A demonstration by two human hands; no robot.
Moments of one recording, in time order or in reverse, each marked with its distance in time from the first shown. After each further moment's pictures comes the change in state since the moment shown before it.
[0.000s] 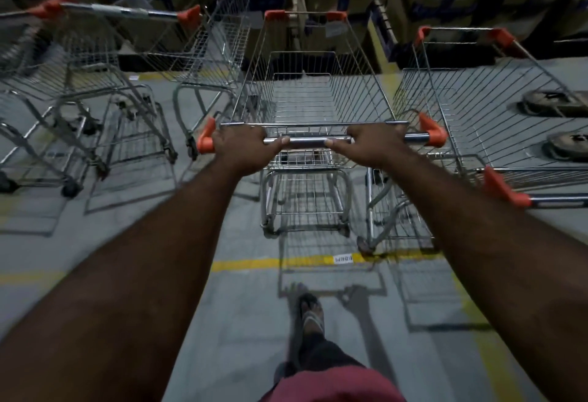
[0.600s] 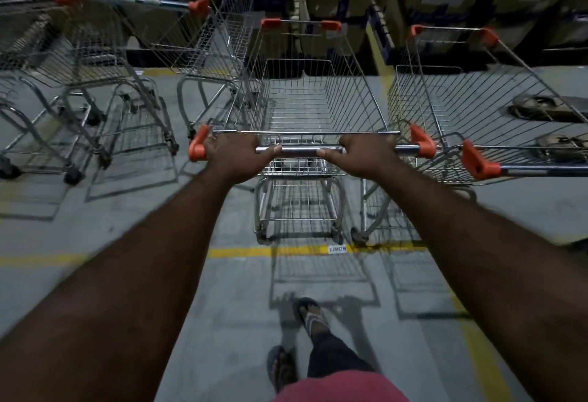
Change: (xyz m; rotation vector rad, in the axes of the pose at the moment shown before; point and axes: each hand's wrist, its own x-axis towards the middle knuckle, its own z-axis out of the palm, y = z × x) left_hand -0.092 -0.009 0.016 -0.035 0.014 -0.021; right_hand -0.084 -0.016 0.023 -0.024 0.039 -0.046
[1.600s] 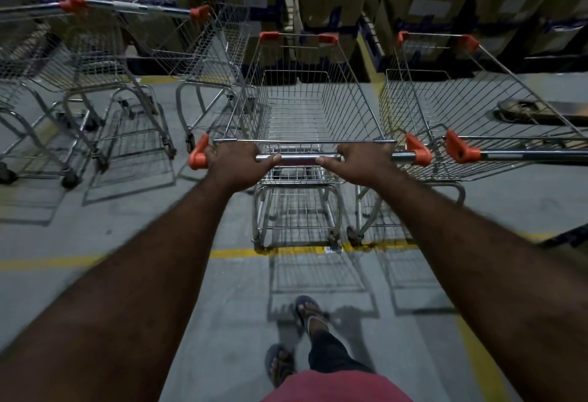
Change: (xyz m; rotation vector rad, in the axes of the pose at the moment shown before) left_hand -0.055 0.003 0.002 -0.027 -0.040 -0.016; right_hand -0.051 -0.007 0.012 0.014 -0.001 0.021
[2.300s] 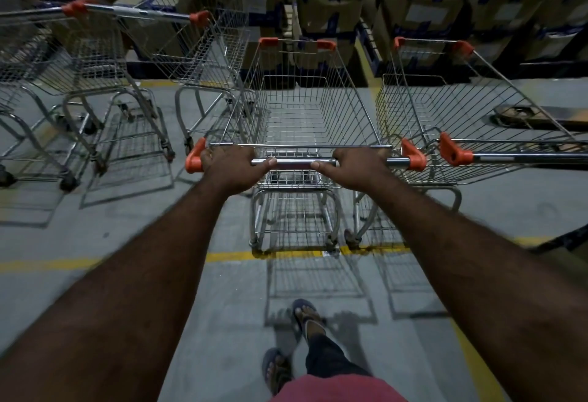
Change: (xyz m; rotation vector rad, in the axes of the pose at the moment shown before) left_hand -0.008 0.002 -0.001 -0.035 0.000 0.006; right_hand -0.009 -0.001 0.001 0.036 0.021 -0.003
